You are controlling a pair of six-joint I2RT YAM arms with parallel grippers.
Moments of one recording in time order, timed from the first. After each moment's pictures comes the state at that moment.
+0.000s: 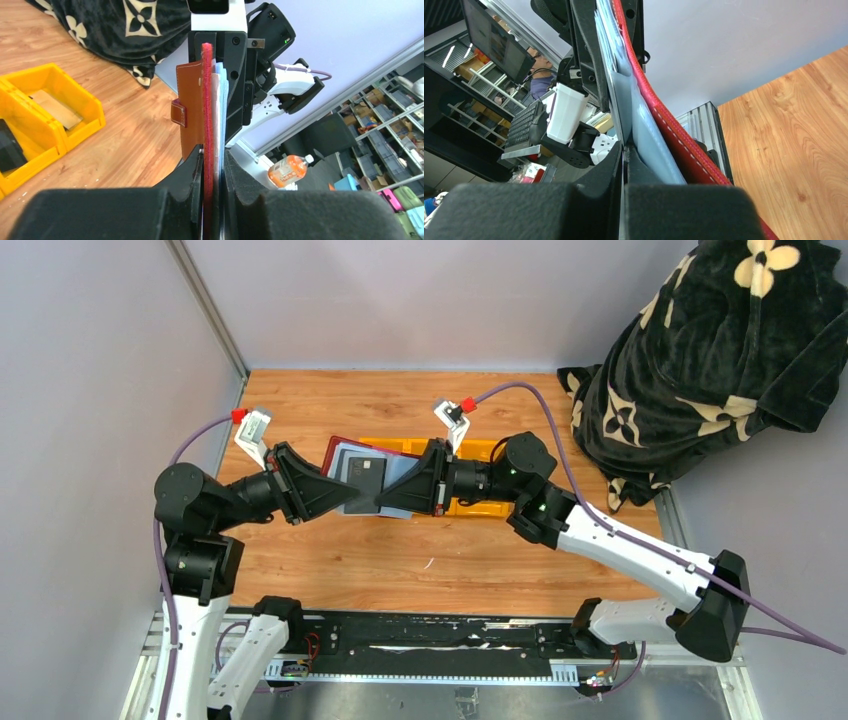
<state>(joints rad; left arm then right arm) -0.13 0.64 1.05 -0.22 1.05 -0.84 0.96 1.22 1.08 0.39 -0.60 0.82</state>
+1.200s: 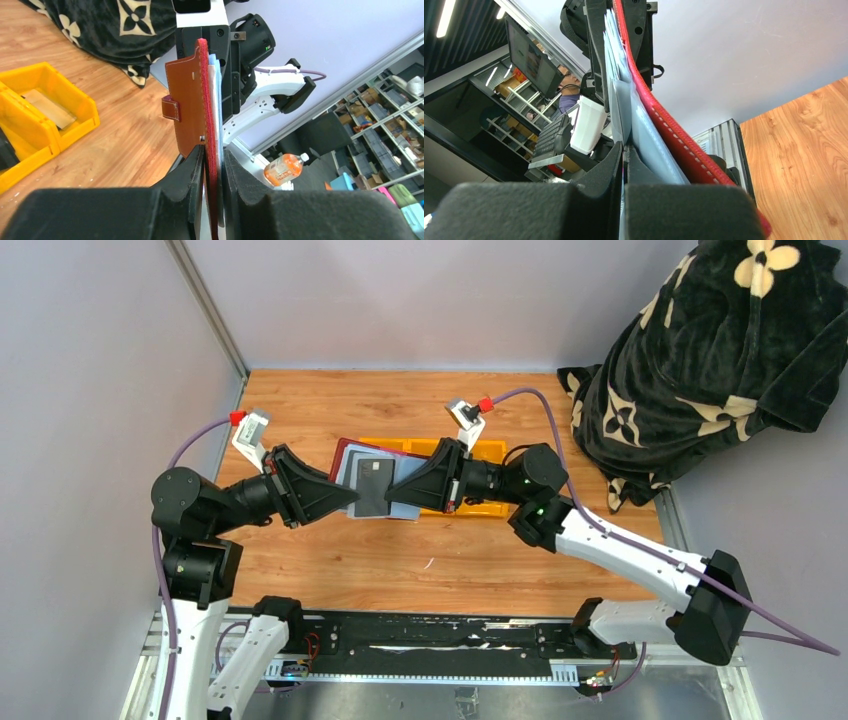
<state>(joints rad) -0.13 0.62 1.05 -0.21 1.06 -0.87 0.91 1.22 0.96 0.68 -0.64 1.00</state>
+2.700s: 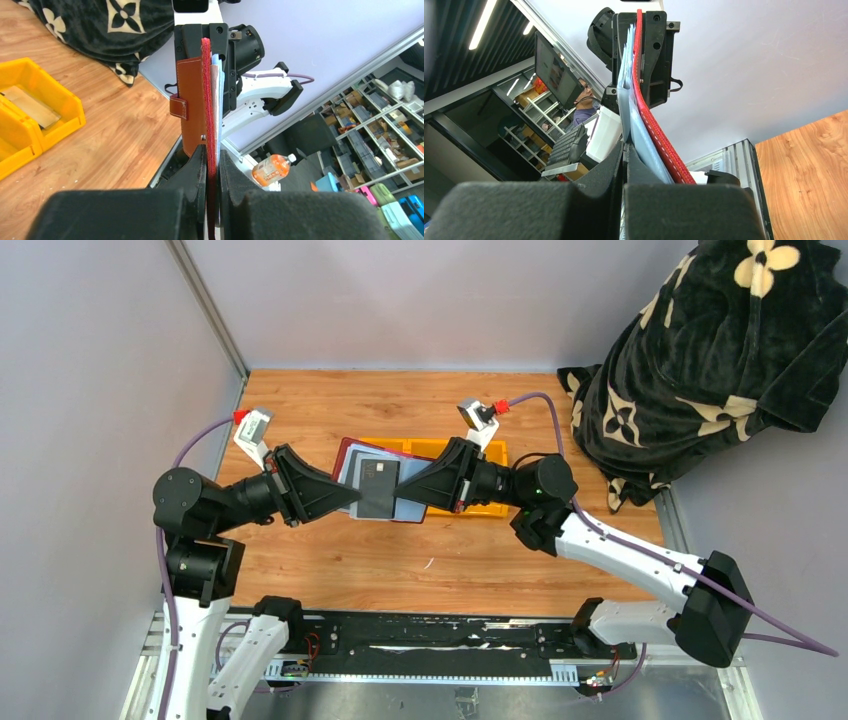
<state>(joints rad) -0.13 0.63 1.04 -0.16 1.06 -0.94 0.90 1.20 0.88 0.88 -0.62 1.10</state>
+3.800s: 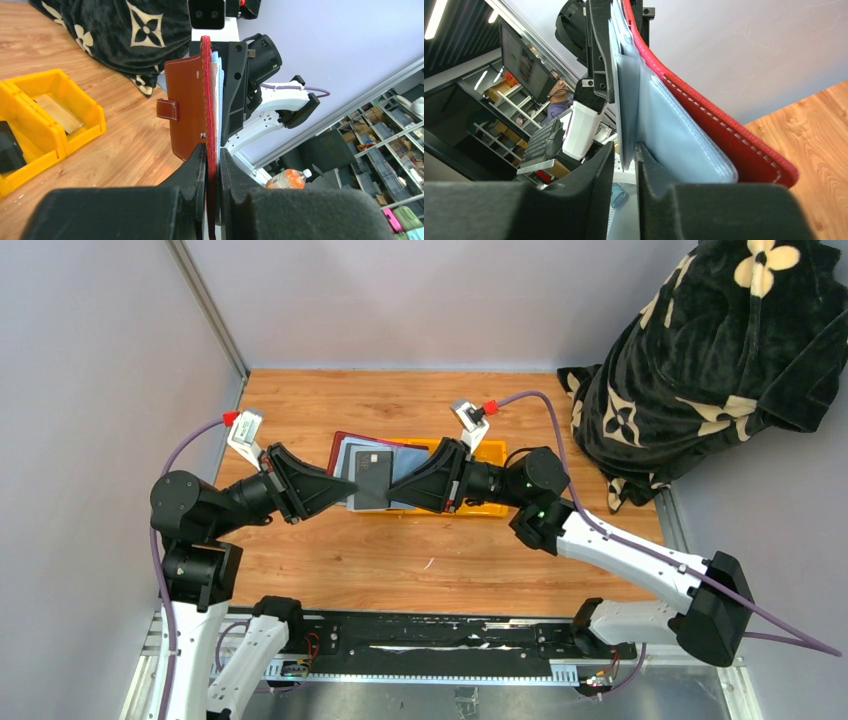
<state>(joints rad) -0.13 0.61 1.04 -0.20 0.97 -0.90 0.92 1.19 0.92 0.70 -0.59 0.96</state>
